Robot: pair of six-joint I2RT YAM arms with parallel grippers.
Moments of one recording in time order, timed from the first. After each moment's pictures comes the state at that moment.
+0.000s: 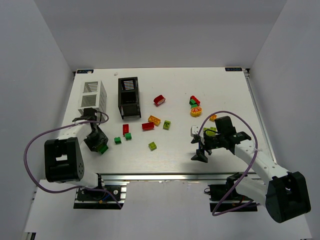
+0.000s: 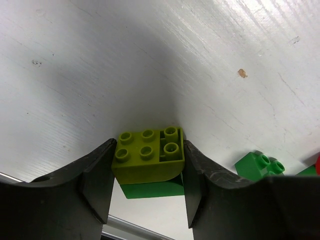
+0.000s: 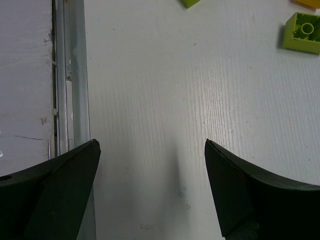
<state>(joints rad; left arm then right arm) 0.10 1.46 0.77 -0.70 -0.15 -0.57 0.36 1.05 0.57 -0.53 -0.90 -0.89</state>
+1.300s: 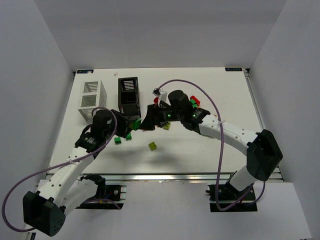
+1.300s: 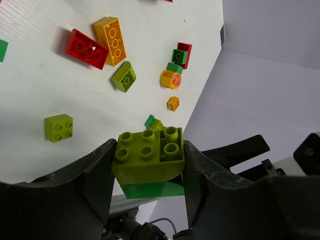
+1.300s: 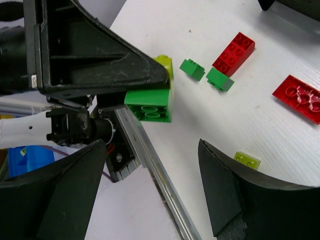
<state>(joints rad) -0.40 0.90 0.69 -0.34 0.06 -1.39 0.85 1.55 1.18 -0.08 -0.49 0.54</state>
